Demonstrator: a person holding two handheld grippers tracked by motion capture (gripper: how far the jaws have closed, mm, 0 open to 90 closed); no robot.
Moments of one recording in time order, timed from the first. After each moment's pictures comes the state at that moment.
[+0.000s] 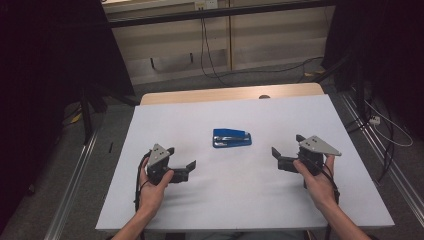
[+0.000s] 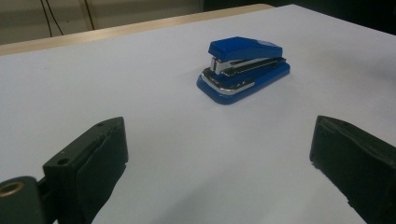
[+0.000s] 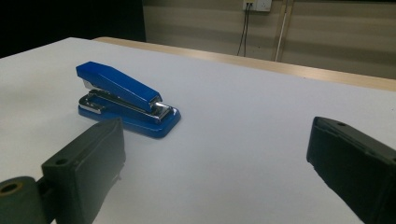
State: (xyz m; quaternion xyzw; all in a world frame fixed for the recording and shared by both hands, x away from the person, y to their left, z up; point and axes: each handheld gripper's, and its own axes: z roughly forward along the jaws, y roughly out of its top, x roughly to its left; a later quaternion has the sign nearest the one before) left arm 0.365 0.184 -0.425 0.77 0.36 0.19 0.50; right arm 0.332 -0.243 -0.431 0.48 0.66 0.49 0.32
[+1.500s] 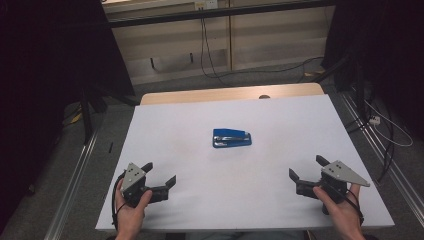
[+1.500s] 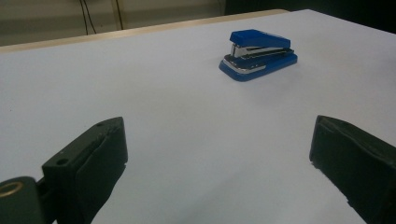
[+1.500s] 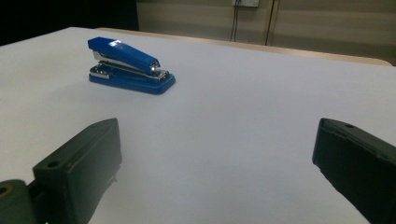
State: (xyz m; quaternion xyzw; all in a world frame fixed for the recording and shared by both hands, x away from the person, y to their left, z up) left arm 0.312 0.232 -0.418 0.75 0.39 0.22 0.50; right arm 0.261 -0.271 -0.439 0.49 0.65 0.48 0.33
